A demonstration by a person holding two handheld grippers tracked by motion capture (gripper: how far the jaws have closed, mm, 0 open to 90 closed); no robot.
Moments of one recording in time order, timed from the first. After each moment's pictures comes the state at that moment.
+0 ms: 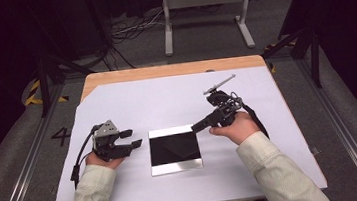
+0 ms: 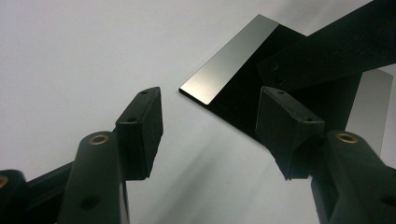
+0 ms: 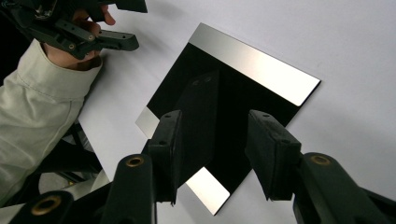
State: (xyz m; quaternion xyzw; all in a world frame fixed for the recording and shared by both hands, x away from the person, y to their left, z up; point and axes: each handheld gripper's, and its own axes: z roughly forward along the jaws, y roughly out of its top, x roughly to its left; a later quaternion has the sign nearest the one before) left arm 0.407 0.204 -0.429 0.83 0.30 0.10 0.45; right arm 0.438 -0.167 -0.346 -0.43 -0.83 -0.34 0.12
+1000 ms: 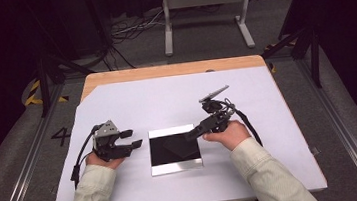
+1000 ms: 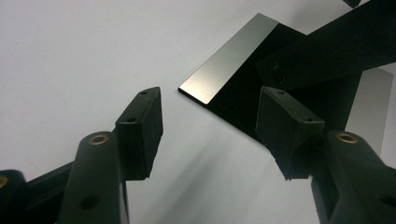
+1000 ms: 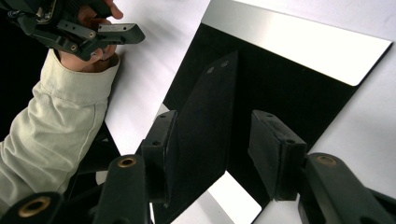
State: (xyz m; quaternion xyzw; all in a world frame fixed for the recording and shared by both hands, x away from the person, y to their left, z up) left arm 0.407 0.203 -0.429 0.83 0.30 0.10 0.45; right arm 0.447 -0.157 -0.388 -0.45 -0.80 -0.34 0.22
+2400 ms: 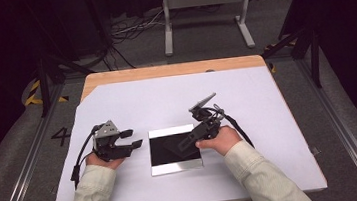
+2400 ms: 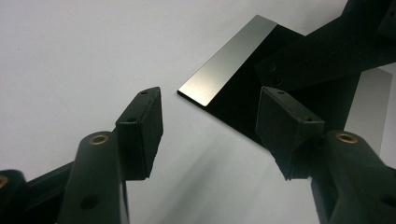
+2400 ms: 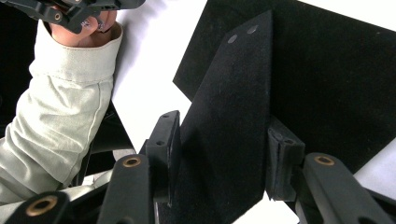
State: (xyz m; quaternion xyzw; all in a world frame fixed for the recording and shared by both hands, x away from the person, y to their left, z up) left arm 0.405 0.202 -0.428 0.83 0.30 0.10 0.45; right arm 0.444 -0.132 -0.409 -0.44 -0.80 -0.30 0.27
